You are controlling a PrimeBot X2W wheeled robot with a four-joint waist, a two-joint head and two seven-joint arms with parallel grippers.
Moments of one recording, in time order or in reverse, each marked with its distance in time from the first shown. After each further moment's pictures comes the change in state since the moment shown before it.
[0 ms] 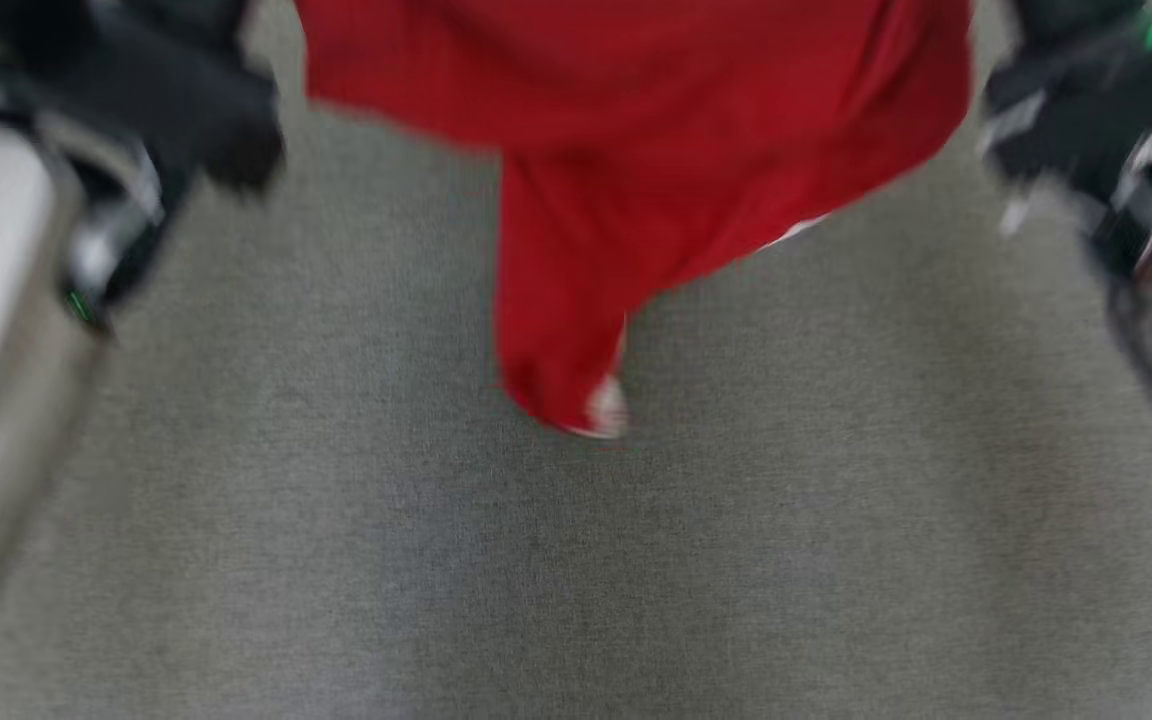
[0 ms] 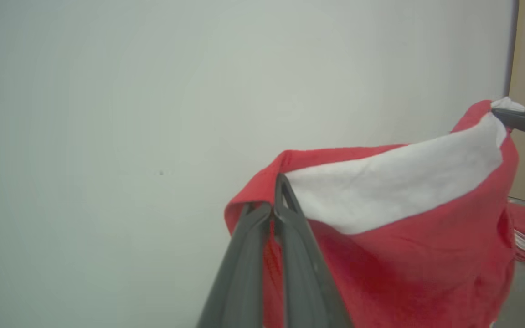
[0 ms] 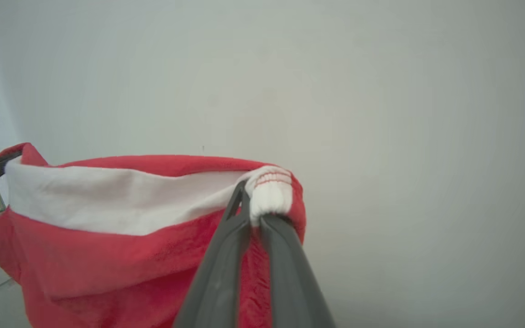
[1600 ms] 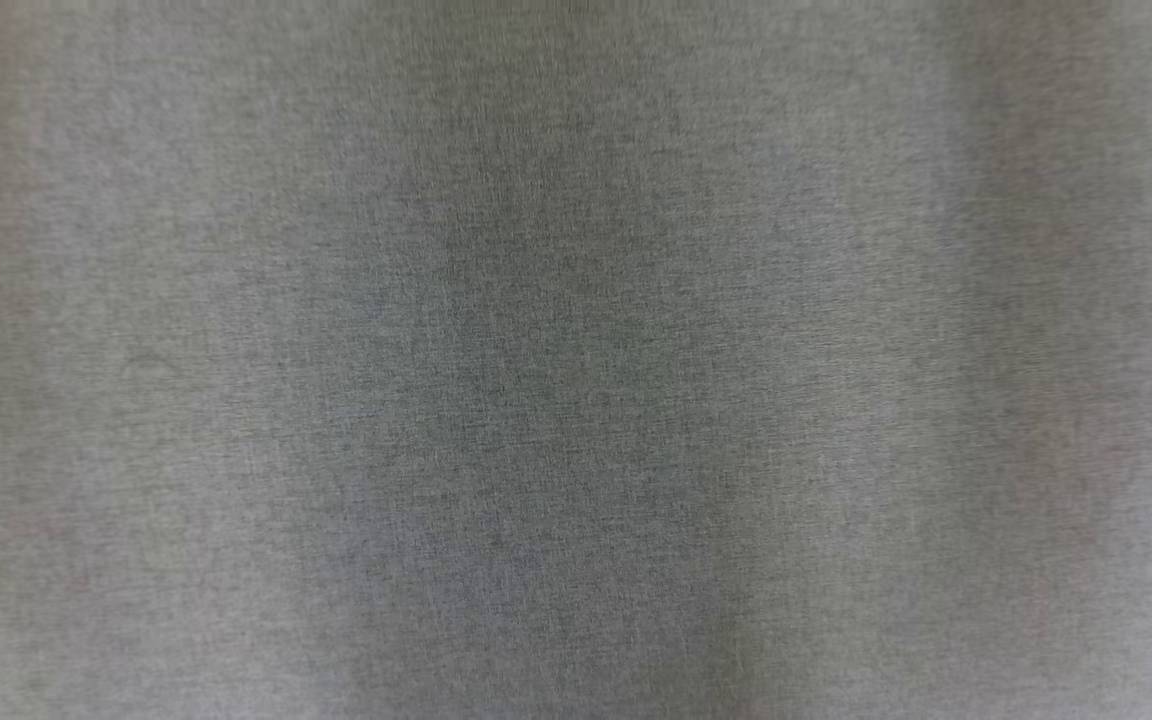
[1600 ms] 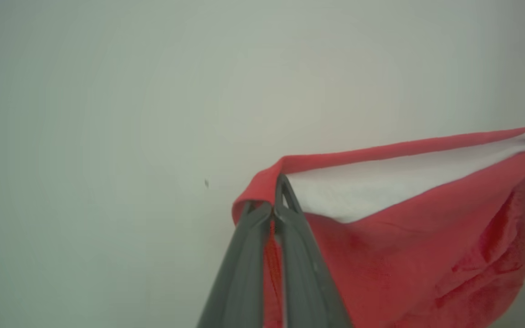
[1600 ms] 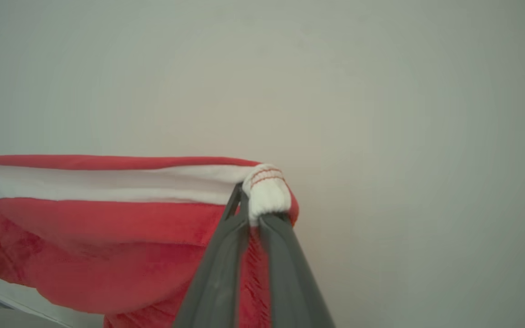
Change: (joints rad) left arm -0.854 0.068 -0.415 0.513 -0.474 -0.001 -0.078; right arm -0.880 0.153 0.201 0.646 0.139 0.000 -0.037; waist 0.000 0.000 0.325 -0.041
